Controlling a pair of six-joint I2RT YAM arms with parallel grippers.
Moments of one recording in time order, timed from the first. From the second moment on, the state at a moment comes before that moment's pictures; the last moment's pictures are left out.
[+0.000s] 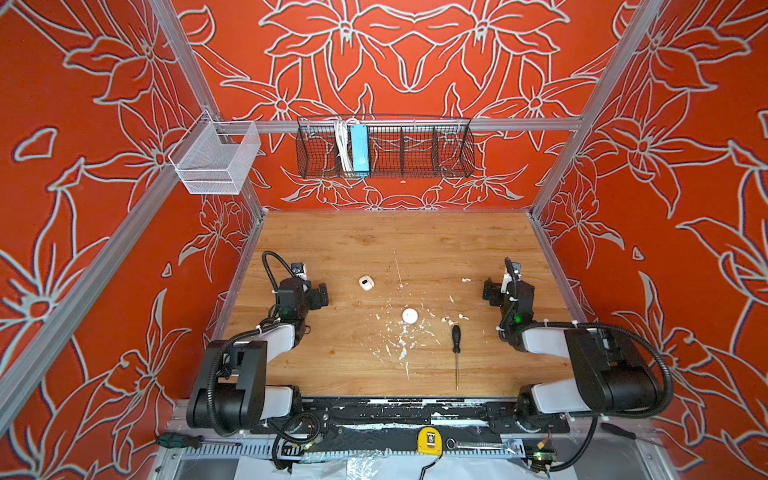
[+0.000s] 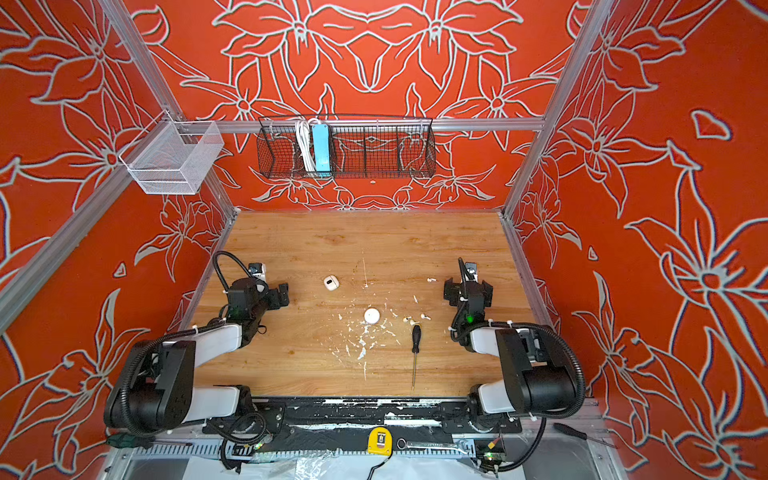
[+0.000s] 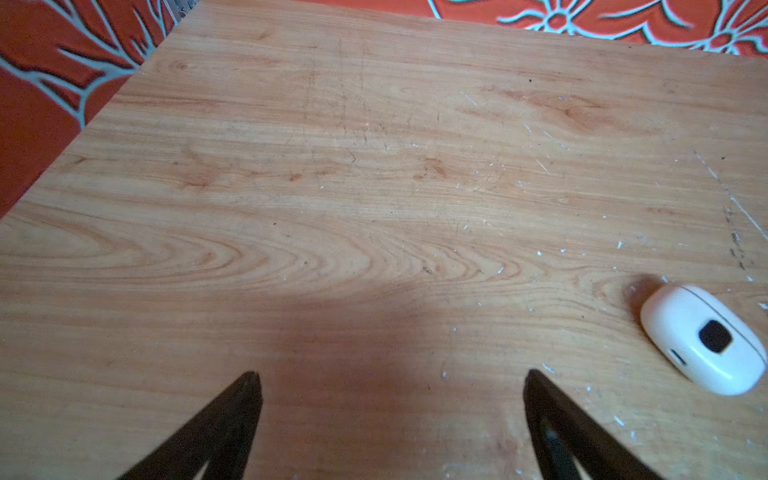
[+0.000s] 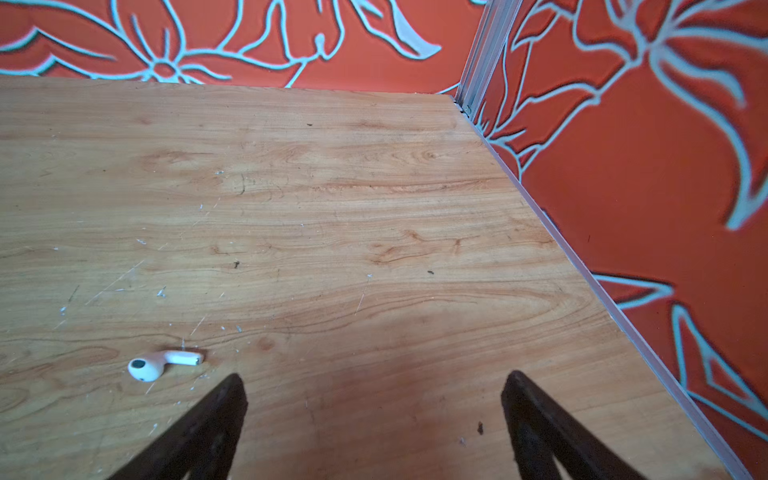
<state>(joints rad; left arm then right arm) 0.05 1.35 0.38 0.41 -0.04 -0.09 0.09 1.42 0.31 0.72 0.34 0.02</state>
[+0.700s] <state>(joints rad) 0.05 1.34 0.38 0.43 -0.05 -0.09 0.09 1.42 0.31 0.72 0.35 0.02</state>
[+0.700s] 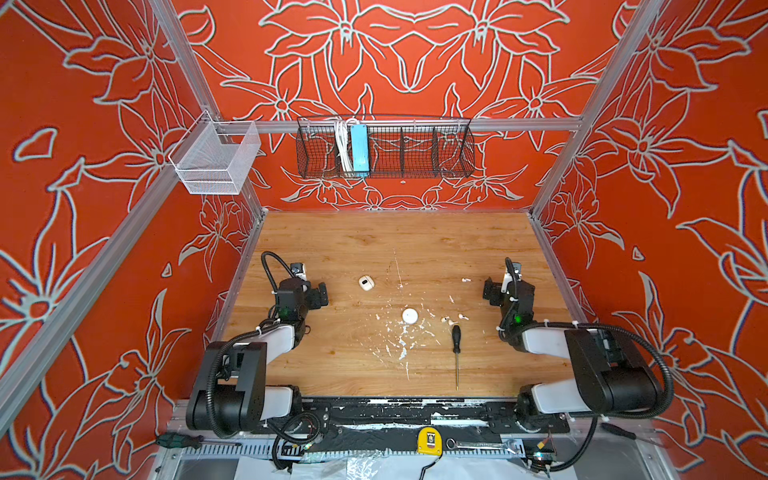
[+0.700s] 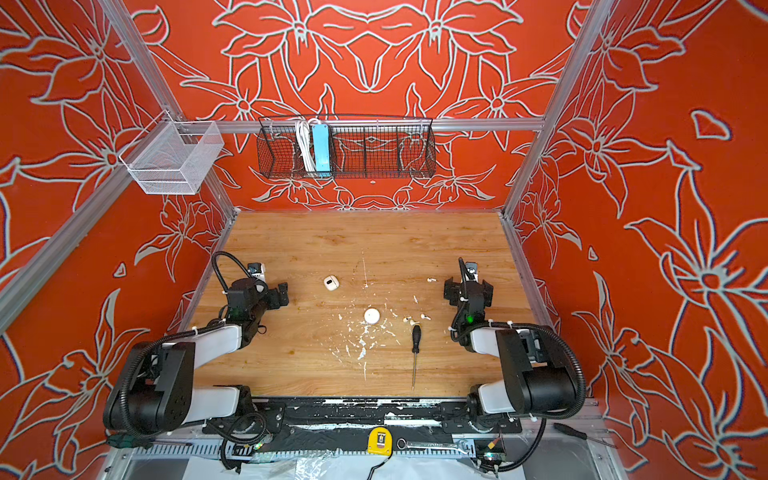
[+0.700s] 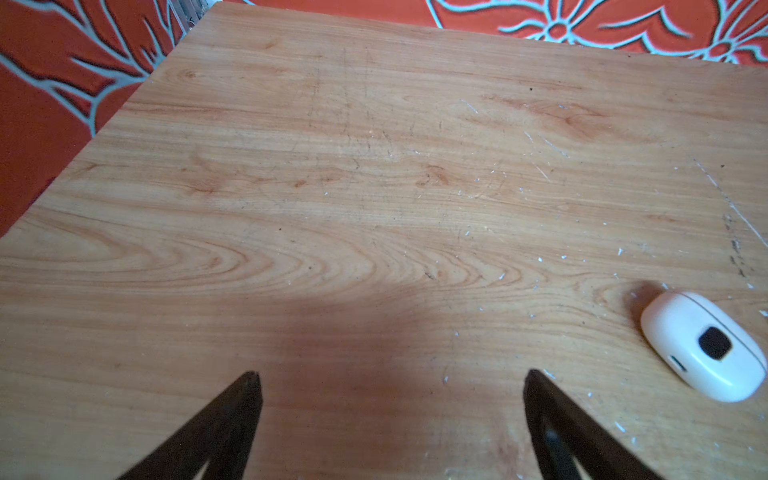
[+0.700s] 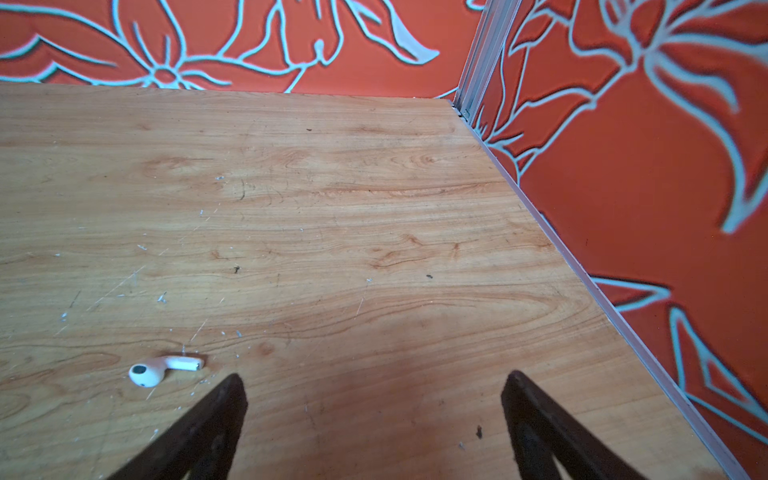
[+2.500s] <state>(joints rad) 0.14 1.07 0.55 -0.06 0.25 -0.91 0.80 1.64 1.12 -0.29 0.29 0.35</state>
